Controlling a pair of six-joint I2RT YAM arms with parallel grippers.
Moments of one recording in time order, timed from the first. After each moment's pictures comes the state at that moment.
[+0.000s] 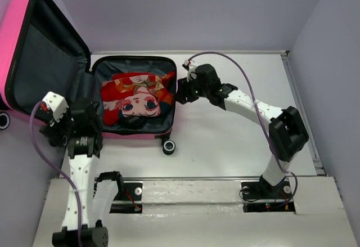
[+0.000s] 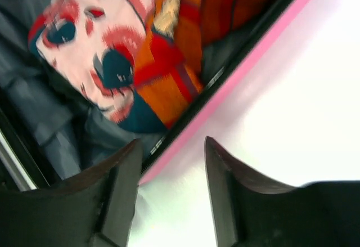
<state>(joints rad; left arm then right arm) 0.02 0.66 0.78 -0.41 -1.19 -0.27 0.67 1.75 1.39 -0.15 -0.24 0.27</state>
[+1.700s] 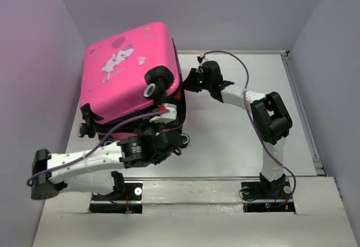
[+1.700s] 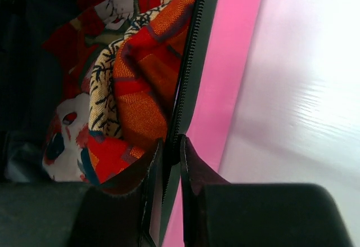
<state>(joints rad) -1.24 0.97 0.86 -0.55 -1.55 -0.10 0.52 2.03 1.43 0.15 -0.29 0.64</state>
